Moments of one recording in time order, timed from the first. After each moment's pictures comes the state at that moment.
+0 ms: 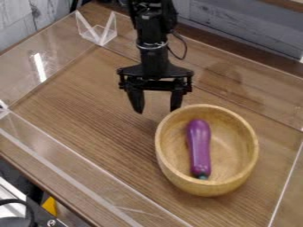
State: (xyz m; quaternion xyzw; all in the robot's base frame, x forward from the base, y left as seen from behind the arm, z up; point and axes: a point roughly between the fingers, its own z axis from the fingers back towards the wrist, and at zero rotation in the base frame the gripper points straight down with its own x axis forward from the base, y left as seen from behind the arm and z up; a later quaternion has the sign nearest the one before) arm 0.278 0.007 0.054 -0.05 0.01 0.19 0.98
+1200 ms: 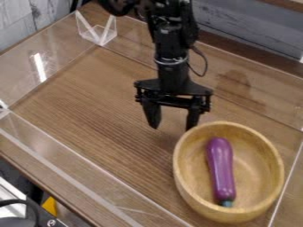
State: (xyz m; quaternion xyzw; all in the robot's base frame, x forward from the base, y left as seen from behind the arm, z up) arm 0.264 -0.028 0.044 -0.06 0.03 0.12 0.99
